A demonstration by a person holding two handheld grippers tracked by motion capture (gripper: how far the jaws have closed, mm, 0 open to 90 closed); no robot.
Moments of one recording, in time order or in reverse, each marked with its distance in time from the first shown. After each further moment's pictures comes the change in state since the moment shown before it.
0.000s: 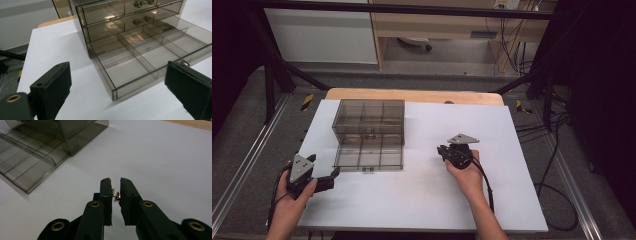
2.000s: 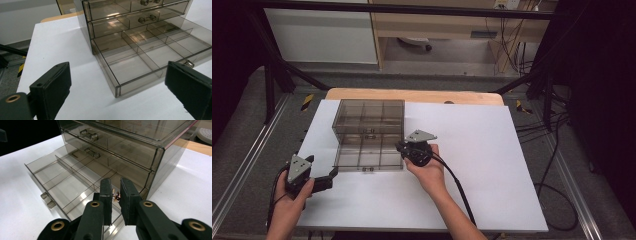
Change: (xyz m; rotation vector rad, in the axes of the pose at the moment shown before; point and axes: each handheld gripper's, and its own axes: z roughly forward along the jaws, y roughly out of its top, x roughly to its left) left arm 0.004 -0.004 0.000 0.008 0.013 -0.034; right arm 0.096 0.046 0.048 -0.099 0.171 -0.109
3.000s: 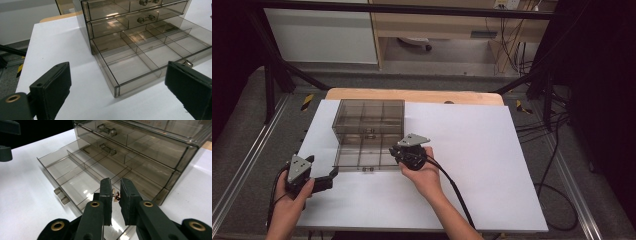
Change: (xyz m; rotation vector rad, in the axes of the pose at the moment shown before) left arm 0.000 0.000 0.000 -0.001 -0.006 0.000; right arm 0.017 -0.001 0.006 0.025 0.044 -0.036
